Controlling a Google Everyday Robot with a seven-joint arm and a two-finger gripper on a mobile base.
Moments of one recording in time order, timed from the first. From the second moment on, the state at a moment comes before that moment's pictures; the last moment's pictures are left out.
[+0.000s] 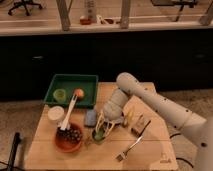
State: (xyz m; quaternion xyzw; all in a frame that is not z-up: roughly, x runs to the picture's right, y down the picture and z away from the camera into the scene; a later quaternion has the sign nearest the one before) arm -0.018 0.203 0.667 -0.37 -0.58 -0.33 0.65
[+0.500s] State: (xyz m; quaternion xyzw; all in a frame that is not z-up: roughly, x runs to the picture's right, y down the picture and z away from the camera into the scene) arm -0.028 0.221 0.660 -0.44 -0.57 -0.33 0.62
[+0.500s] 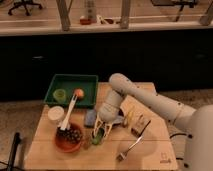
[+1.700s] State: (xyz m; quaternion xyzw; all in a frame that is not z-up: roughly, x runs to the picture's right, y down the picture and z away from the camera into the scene) arm -0.024 0.234 0.665 -0.49 -0.57 -0.31 0.58
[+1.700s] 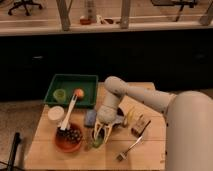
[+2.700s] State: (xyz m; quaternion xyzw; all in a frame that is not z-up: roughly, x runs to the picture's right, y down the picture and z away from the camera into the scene) arm -0.015 0.223 0.684 -0.48 -0.60 -0.27 0.59
